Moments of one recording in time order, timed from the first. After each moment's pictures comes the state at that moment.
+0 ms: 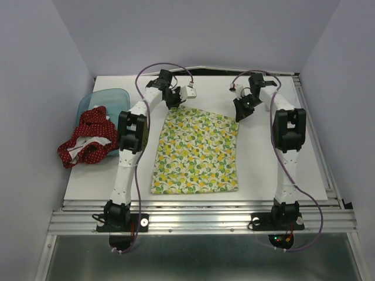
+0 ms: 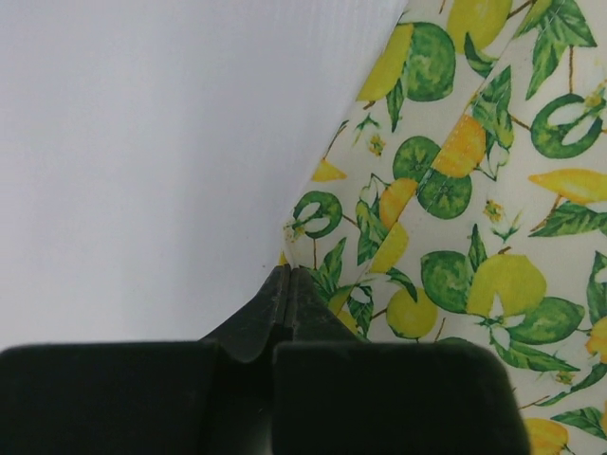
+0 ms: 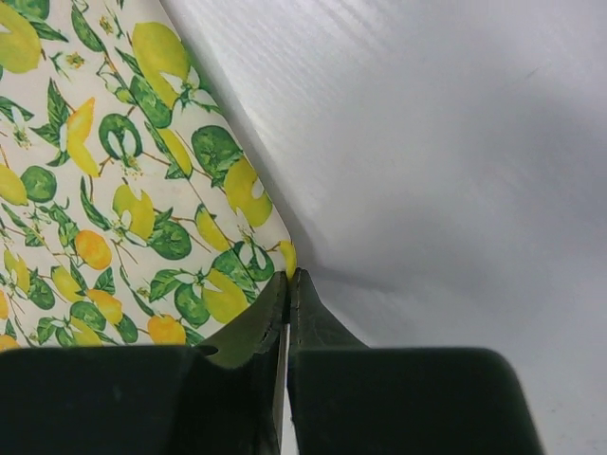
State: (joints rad) left arm -0.30 2.54 2.28 -0.74 0.46 1.04; right arm 0.09 2.37 2.03 -0.97 -0.49 -0.51
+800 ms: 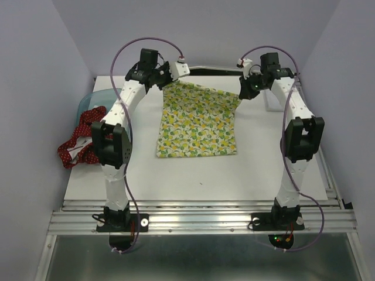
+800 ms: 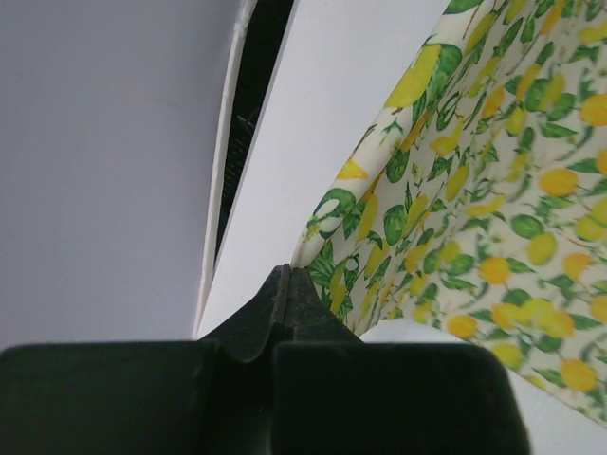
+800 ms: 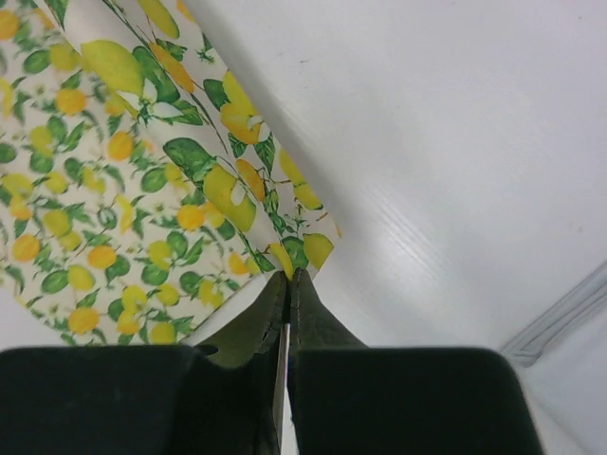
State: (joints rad) left arm -0.27 2.13 2.11 -0.59 0.40 0.96; right arm 0.08 2.15 2.11 -0.88 -0.45 -0.49
